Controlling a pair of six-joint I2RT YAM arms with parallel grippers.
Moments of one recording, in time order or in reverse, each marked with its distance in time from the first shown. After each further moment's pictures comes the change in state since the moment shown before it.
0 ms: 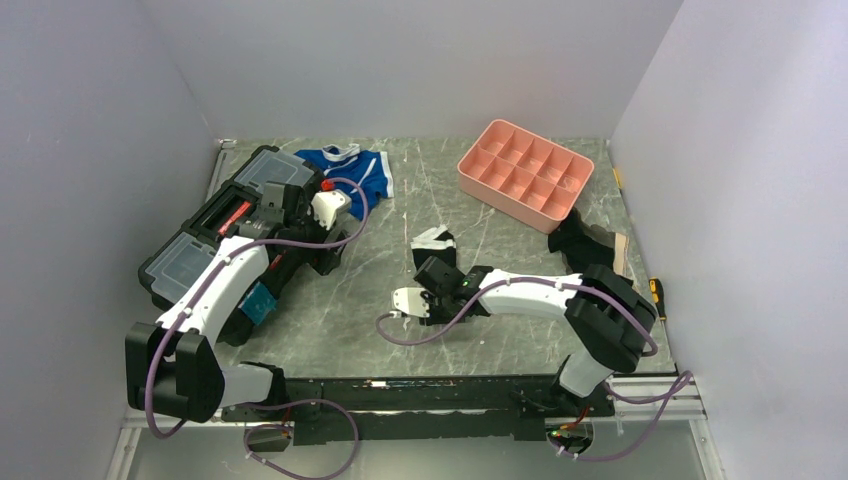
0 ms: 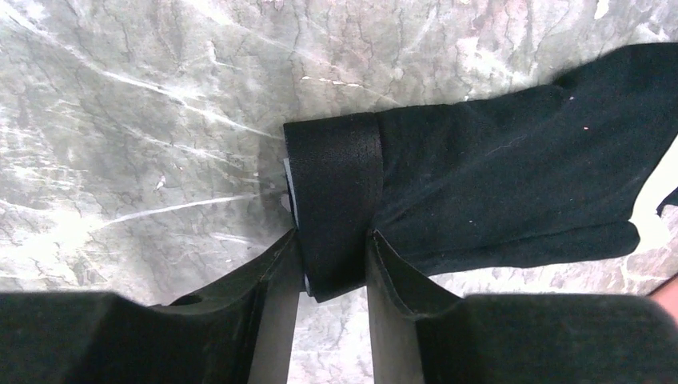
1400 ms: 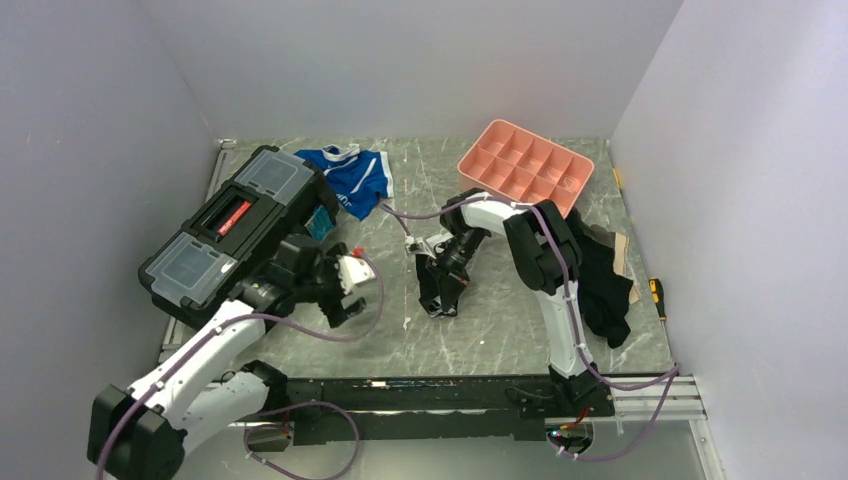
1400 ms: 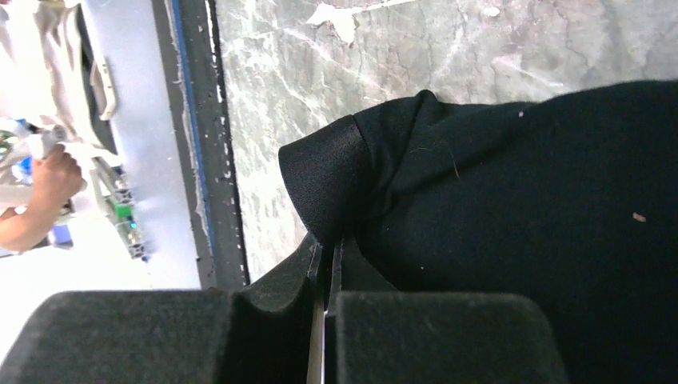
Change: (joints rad) left arm -0.191 -0.363 -0.349 0.140 0.171 0.183; right arm -0.440 0.605 0.668 -0.860 -0.924 -0.241
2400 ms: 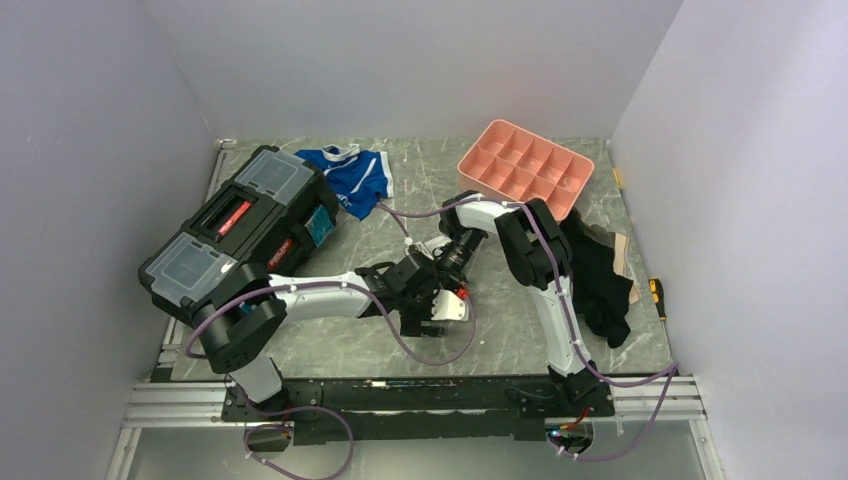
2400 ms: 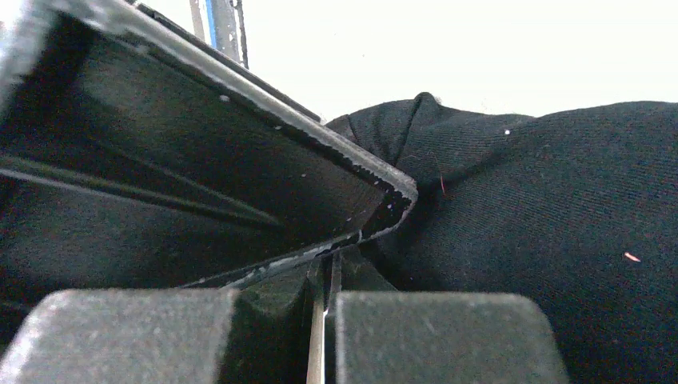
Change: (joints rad) left arm -0.598 0.716 0.253 0.326 -0.257 0.091; right arm 0.001 0.115 0.076 -0.126 -0.068 -0.038
